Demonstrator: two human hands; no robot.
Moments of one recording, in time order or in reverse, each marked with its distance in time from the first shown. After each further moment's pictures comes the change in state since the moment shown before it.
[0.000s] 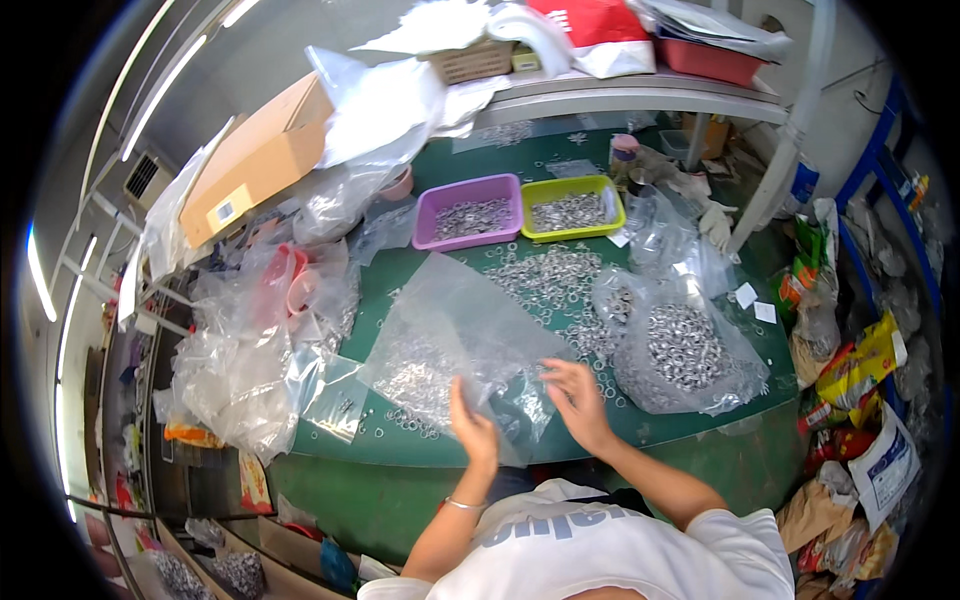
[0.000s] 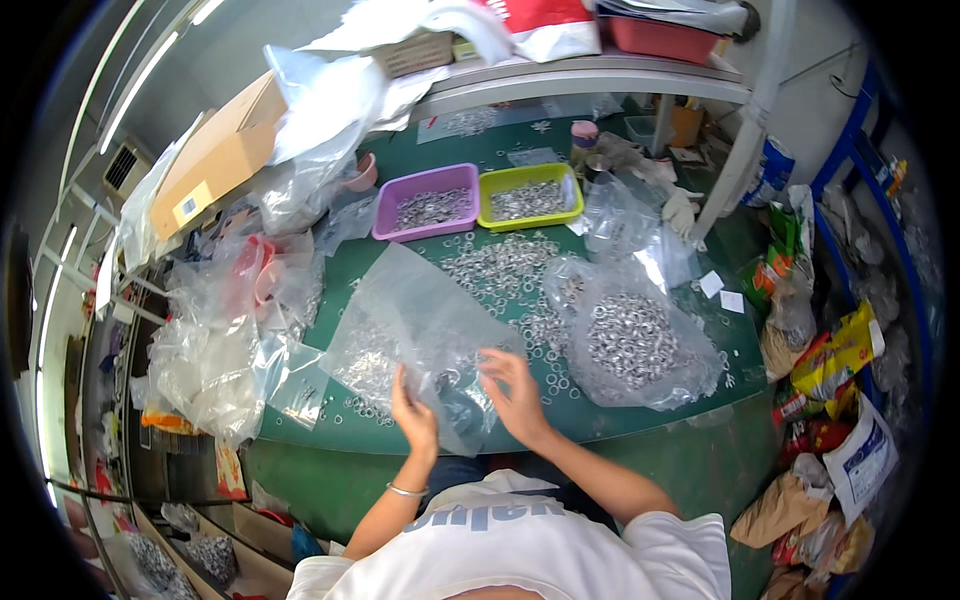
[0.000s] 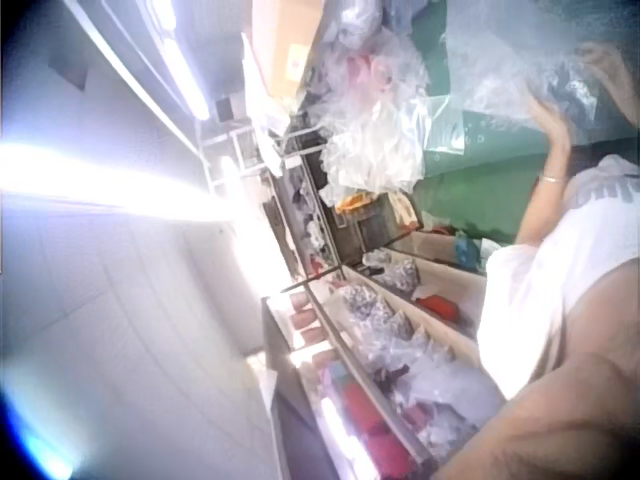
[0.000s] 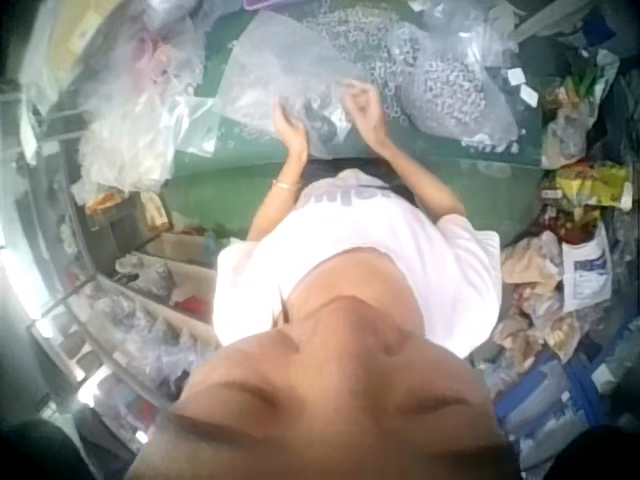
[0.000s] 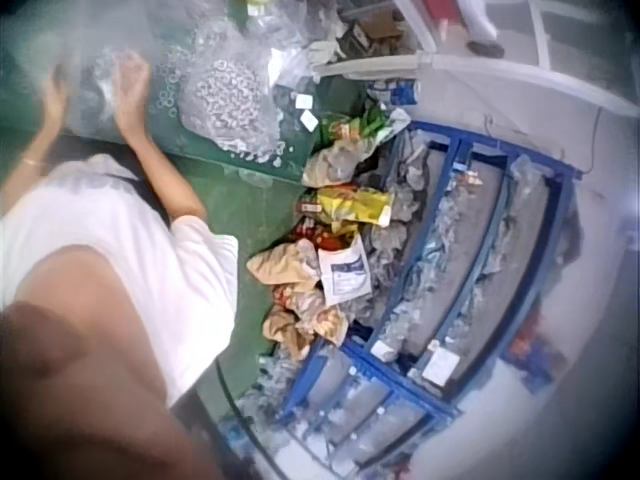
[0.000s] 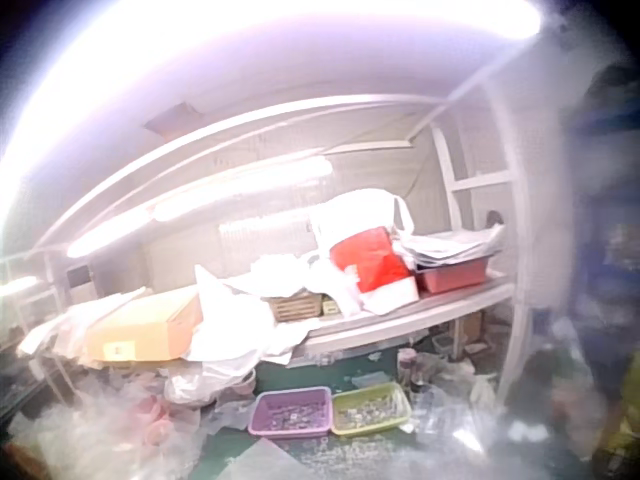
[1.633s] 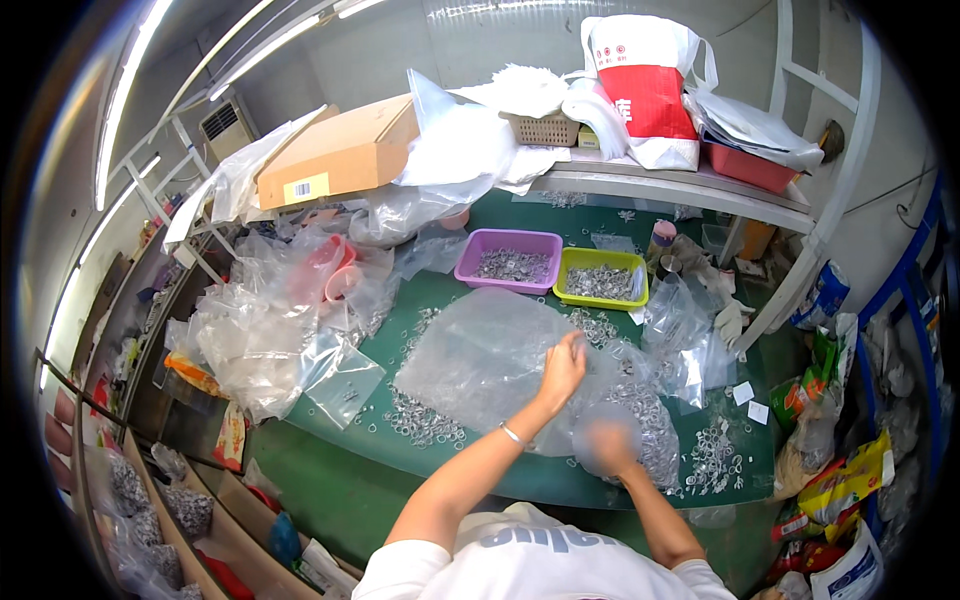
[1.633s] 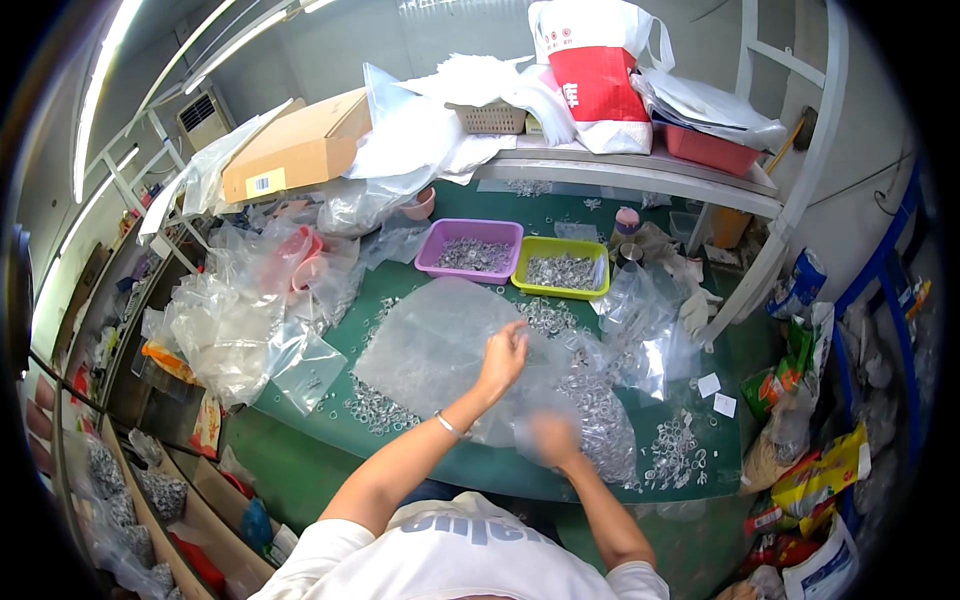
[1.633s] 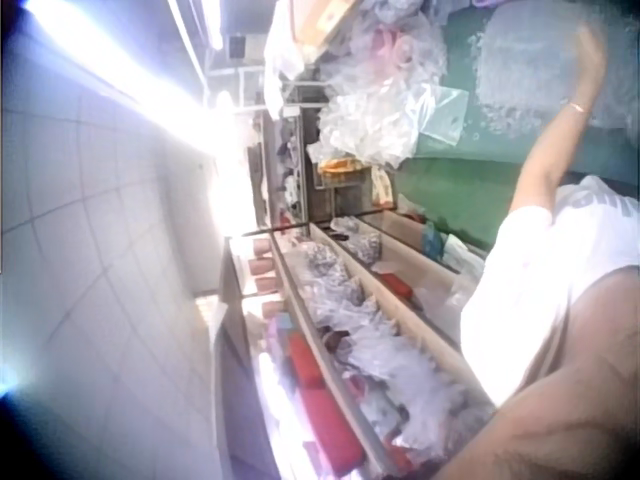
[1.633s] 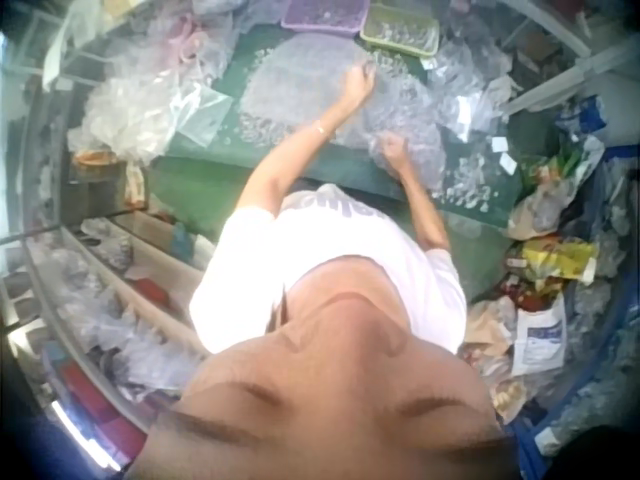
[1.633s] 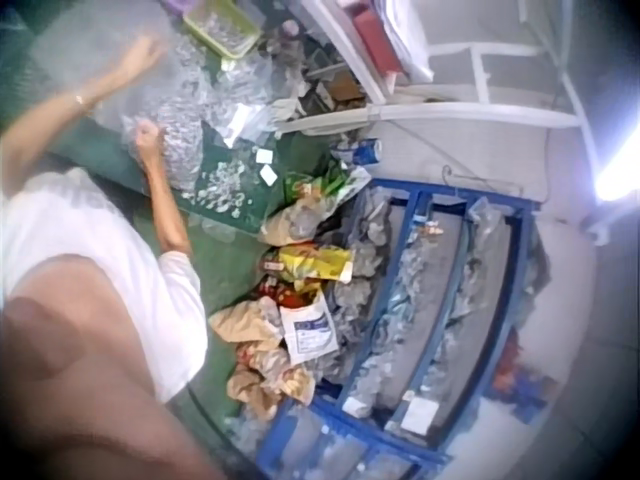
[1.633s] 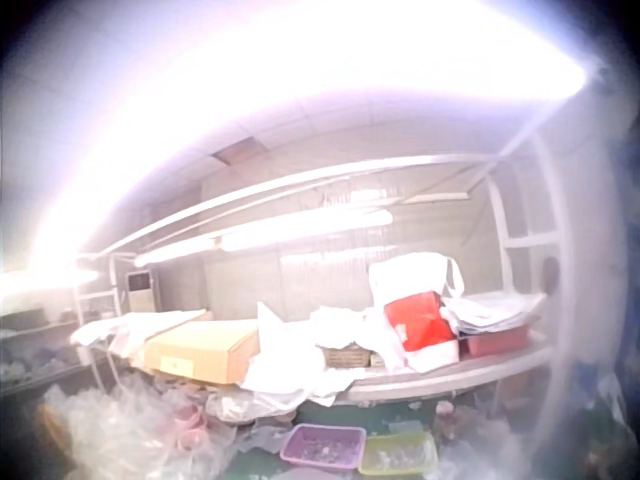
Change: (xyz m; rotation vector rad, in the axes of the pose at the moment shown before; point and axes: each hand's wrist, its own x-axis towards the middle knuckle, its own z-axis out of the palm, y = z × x) left_hand 0.085 0.109 0.142 -0.077 -0.247 0.182; right_hand 0.017 0.072 -0.134 -0.949 -0.279 -0.493
